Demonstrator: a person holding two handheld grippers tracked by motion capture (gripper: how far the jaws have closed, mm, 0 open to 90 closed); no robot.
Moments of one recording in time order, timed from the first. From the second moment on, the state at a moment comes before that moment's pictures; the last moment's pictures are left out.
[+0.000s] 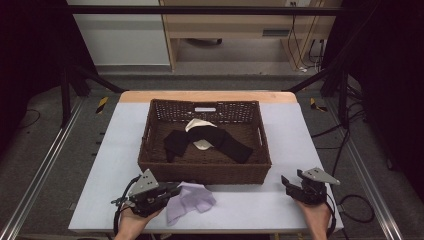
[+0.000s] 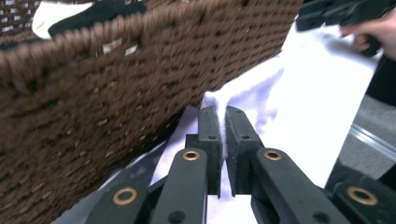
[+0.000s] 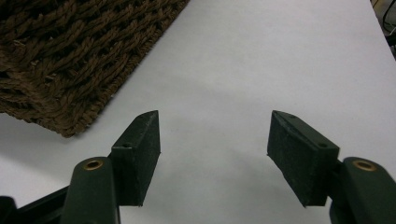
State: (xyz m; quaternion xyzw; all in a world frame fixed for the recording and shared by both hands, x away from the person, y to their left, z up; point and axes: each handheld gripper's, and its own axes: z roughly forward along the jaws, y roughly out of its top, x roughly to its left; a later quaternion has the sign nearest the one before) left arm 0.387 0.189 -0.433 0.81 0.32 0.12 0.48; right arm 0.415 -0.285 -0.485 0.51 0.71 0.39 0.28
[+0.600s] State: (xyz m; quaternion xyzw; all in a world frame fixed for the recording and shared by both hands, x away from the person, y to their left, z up) left arm 0.393 0.193 -0.447 0.82 0.35 0.16 0.43; right arm 0.414 -0.283 -0.485 0.52 0.71 0.38 0.28
